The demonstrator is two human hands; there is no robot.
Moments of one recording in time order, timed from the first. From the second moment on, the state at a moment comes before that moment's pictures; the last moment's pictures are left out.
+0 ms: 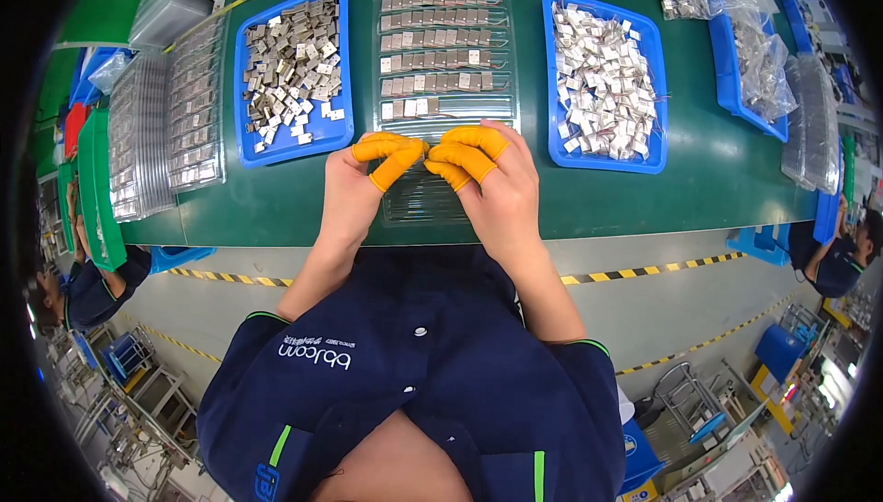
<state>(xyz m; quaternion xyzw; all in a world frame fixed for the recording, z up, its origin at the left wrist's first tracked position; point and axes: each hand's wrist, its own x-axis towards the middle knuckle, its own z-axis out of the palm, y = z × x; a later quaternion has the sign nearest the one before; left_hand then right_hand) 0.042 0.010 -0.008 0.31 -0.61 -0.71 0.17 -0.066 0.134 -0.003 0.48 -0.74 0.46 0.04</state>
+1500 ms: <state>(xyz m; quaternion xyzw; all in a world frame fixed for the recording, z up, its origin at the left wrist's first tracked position) 0.066 -0.085 -0.009 0.29 -0.93 -0.22 0.11 -0.172 0.172 -0.007 0.17 -0.92 0.35 0.08</state>
